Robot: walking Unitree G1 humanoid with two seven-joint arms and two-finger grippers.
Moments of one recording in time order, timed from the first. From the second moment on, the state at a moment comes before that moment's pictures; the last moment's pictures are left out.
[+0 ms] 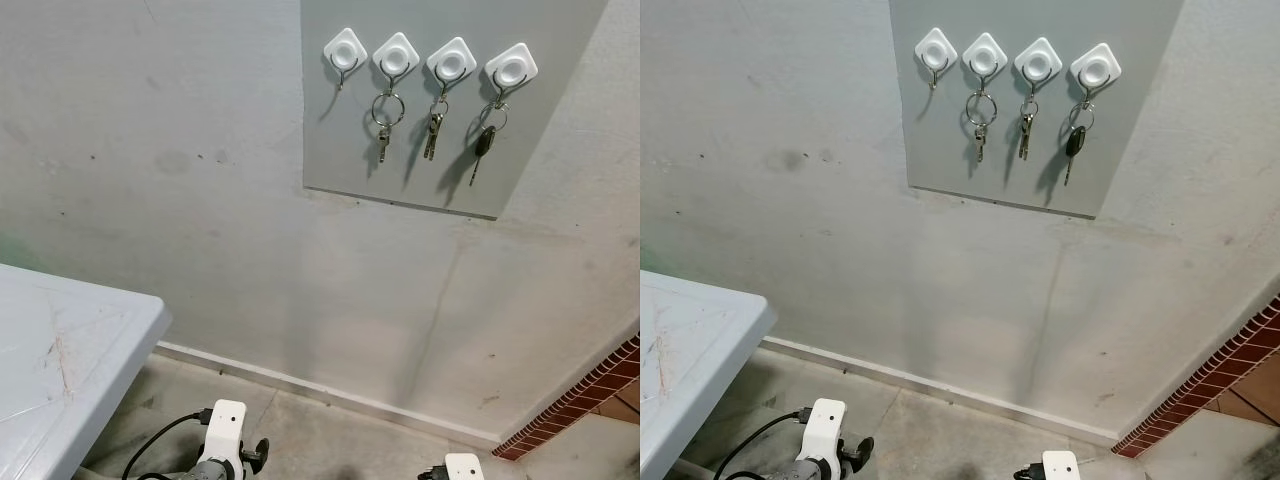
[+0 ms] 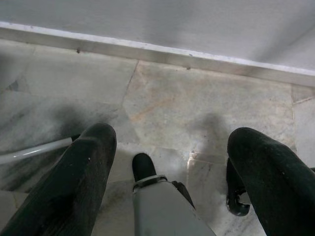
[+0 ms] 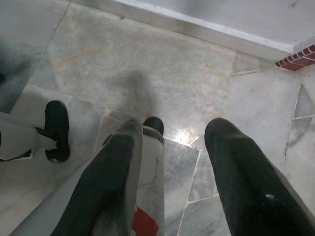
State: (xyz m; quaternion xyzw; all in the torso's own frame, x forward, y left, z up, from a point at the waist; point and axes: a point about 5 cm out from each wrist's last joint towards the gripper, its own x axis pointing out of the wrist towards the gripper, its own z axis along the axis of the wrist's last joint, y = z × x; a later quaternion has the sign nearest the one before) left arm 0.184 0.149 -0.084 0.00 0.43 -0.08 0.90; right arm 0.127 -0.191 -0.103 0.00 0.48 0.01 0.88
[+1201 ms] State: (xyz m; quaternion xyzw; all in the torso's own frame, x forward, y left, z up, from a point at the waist) left arm 0.185 0.153 -0.083 0.00 0.43 -0.08 0.90; right arm 0.128 -0.189 -0.103 0.00 0.48 0.01 0.88
